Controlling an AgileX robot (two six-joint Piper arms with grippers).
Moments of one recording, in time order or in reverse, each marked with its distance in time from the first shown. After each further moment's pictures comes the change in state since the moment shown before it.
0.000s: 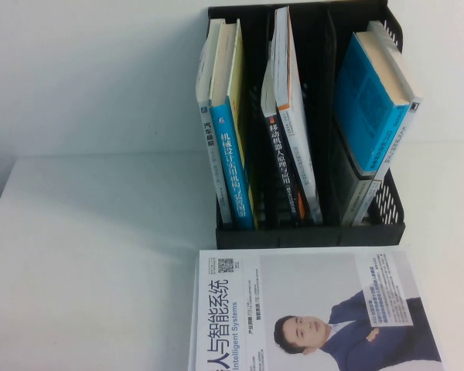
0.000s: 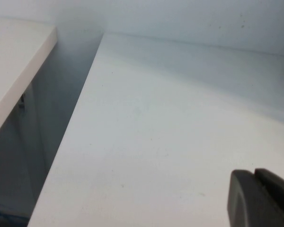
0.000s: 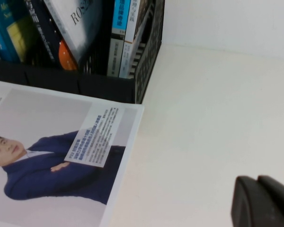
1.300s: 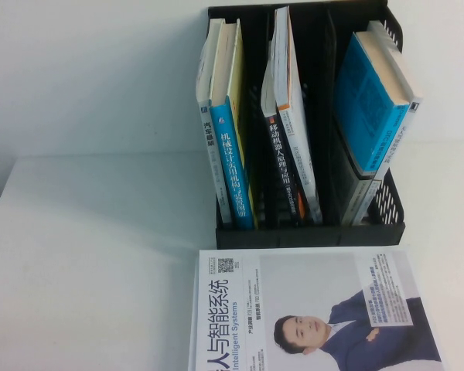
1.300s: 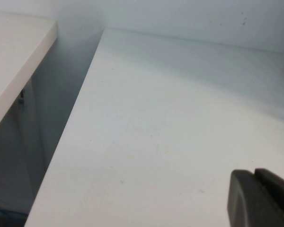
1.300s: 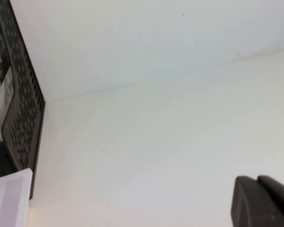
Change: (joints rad) right arm -0.571 -0.046 0.417 -0.037 -0.587 0.196; left arm 0.000 0.000 -0.002 0.000 0.011 -0.008
